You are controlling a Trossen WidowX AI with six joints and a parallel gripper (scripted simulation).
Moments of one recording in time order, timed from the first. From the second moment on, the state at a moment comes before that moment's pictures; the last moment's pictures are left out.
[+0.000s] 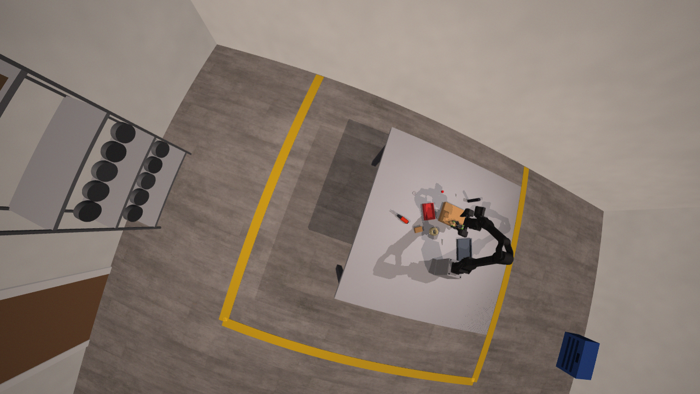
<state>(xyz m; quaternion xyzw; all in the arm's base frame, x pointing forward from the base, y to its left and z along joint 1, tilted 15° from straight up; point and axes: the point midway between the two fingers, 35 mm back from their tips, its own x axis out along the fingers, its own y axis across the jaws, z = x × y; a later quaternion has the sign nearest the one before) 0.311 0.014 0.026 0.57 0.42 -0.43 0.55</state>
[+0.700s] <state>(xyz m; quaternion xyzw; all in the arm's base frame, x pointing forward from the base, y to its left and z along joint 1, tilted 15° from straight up) 0.320 0.014 -0.001 0.58 0.42 -0.43 0.55</state>
